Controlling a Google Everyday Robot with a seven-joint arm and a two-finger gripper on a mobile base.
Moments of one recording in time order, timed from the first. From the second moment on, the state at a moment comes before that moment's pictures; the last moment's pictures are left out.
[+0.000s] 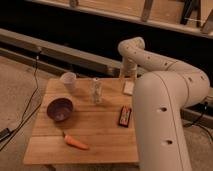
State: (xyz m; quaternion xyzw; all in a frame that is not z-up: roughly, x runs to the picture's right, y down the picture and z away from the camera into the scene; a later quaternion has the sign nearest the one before) arm 0.157 -0.027 0.919 -0.16 0.26 0.76 0.58
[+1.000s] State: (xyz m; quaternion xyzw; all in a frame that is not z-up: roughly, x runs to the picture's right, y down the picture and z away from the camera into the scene) arm 0.187 0.003 0.989 -0.17 0.27 0.76 0.57
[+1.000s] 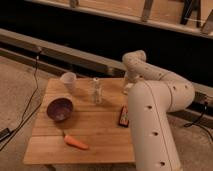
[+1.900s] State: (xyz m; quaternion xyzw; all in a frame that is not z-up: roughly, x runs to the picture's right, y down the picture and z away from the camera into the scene) arm 0.183 0.007 1.010 -0.17 0.28 0.76 0.56
